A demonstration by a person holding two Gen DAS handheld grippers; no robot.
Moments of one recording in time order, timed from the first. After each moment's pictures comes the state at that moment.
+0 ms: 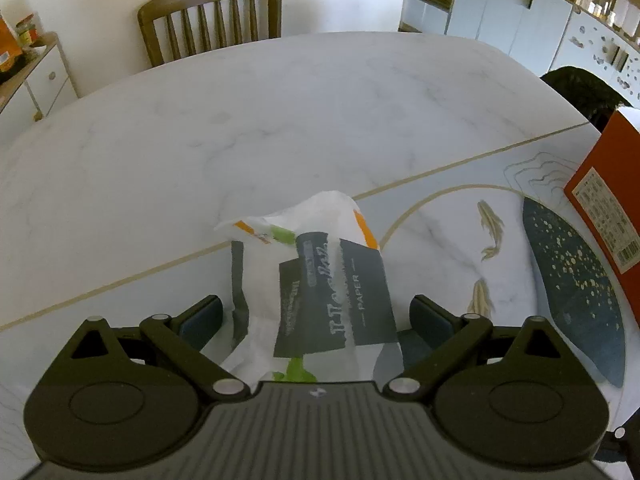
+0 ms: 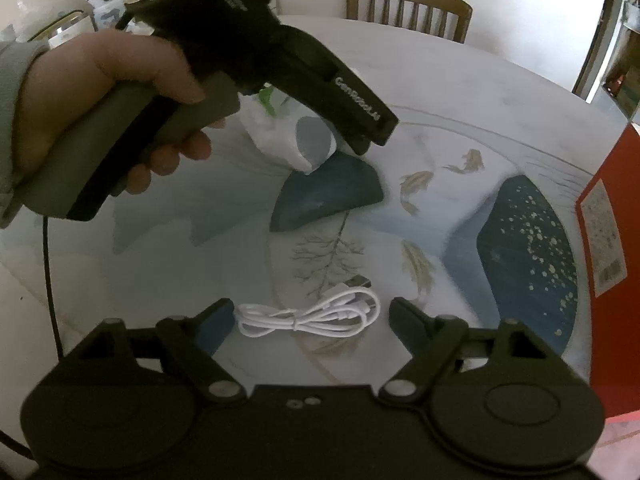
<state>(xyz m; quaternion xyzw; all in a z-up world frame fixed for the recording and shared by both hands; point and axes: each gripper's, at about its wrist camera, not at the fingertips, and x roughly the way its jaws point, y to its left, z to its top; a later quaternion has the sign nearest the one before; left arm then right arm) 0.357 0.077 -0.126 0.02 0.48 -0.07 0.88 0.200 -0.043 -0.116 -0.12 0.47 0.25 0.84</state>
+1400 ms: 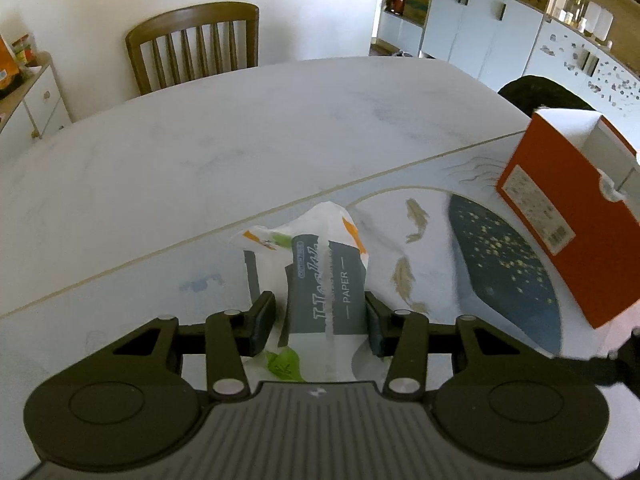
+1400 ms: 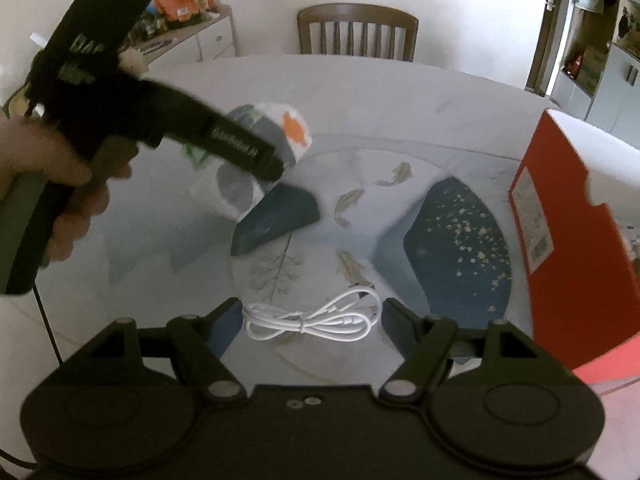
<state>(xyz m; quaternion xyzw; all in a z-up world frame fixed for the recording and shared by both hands) 0.298 0.064 -0.075 0.02 0.45 -0.10 0.89 0.189 -0.083 -0.081 -0.06 0.44 0.20 0.87</state>
